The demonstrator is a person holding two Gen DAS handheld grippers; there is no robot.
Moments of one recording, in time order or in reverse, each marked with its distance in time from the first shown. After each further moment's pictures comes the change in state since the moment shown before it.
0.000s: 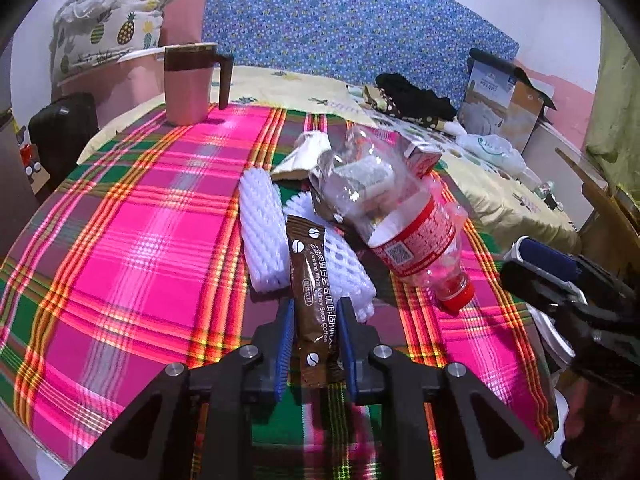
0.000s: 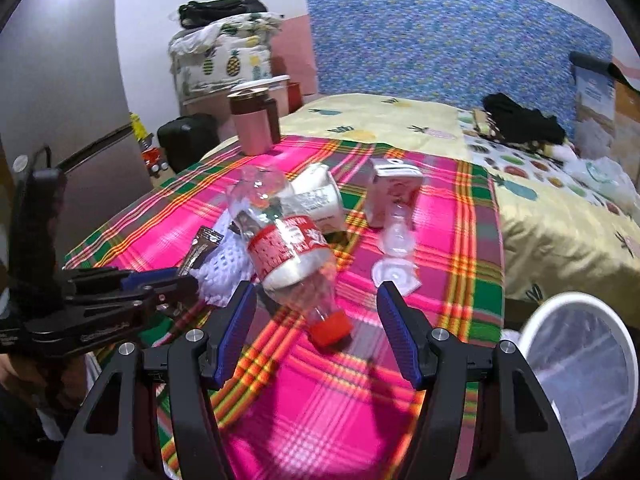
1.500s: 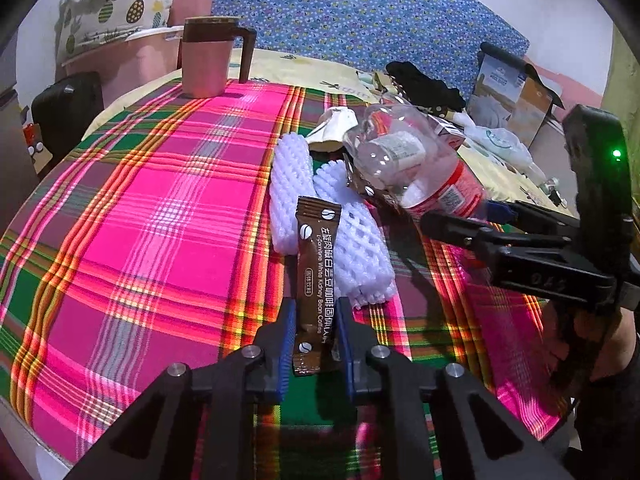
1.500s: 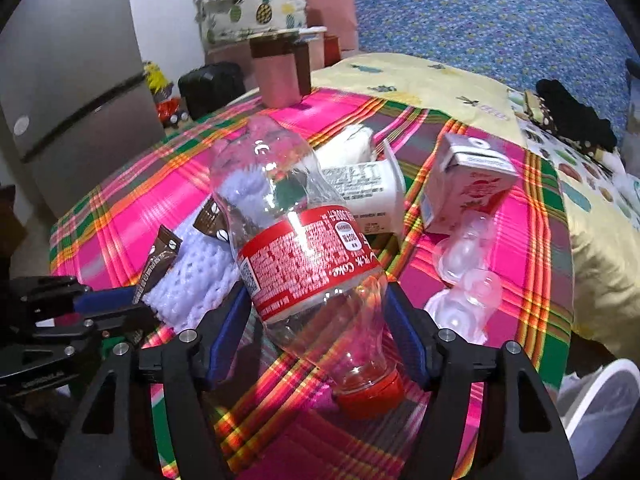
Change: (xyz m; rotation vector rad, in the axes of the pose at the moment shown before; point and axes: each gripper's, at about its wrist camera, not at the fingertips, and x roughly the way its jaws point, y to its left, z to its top) left arm 0.005 0.025 -0.016 -0.031 0.054 0.003; right arm 0.056 0.001 0.019 -0.085 0.163 0.100
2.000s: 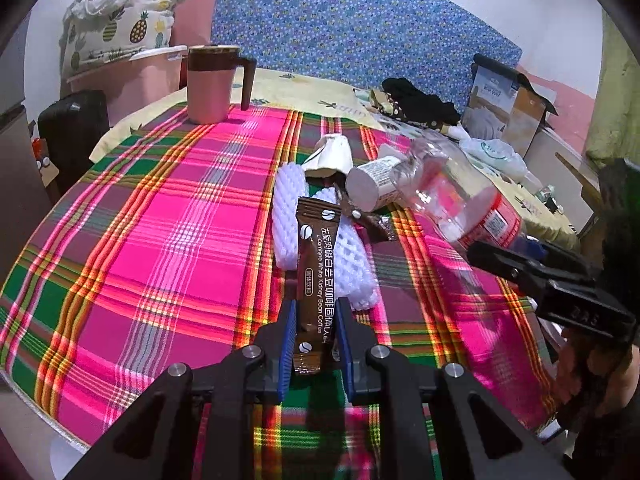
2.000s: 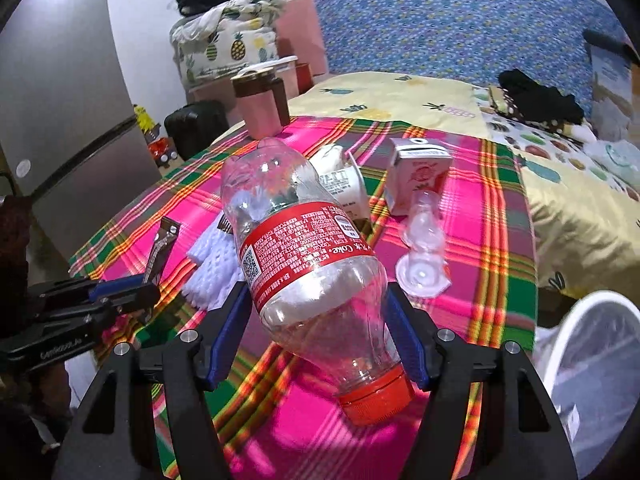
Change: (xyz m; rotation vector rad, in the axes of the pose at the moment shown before) left arm -0.031 -0.005 0.002 0.018 -0.064 0.003; right arm -0.040 0.001 -0.023 0.134 -0.091 -0.029
